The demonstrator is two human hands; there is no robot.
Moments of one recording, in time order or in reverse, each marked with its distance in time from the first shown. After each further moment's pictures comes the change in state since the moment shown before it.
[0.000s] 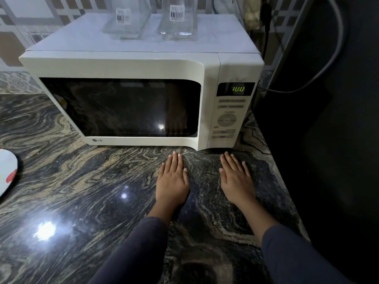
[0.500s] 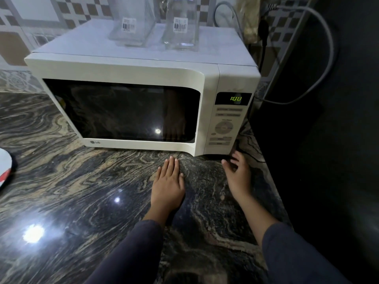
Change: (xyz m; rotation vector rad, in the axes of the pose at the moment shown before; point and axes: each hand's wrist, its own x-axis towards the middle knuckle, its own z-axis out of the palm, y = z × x) left_hand 0.000 -0.002 0.000 -0.012 0.018 0.009; right_hand 0.025 -0.003 -0.015 0.818 0.314 0.306
